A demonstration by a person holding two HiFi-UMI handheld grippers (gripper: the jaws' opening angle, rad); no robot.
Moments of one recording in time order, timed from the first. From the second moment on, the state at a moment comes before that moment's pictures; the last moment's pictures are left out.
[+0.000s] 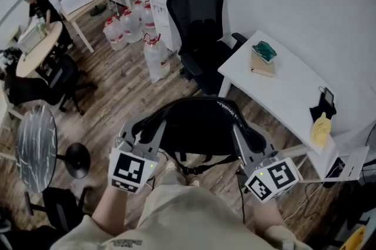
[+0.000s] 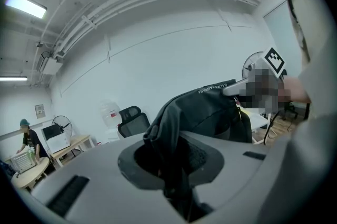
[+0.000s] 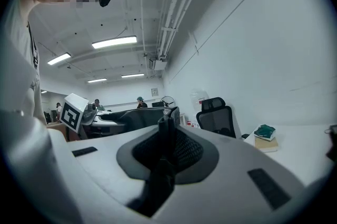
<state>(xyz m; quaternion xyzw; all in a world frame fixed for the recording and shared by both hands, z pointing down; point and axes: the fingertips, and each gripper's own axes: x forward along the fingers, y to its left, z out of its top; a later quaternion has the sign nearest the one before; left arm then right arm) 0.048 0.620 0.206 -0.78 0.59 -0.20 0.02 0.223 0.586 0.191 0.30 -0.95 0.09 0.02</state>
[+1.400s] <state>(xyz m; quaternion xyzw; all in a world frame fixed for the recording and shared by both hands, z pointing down) -0.085 0.413 0.231 -0.80 0.57 -0.19 0.00 0.091 0.387 0.213 0.33 -0.94 0.11 0.05</state>
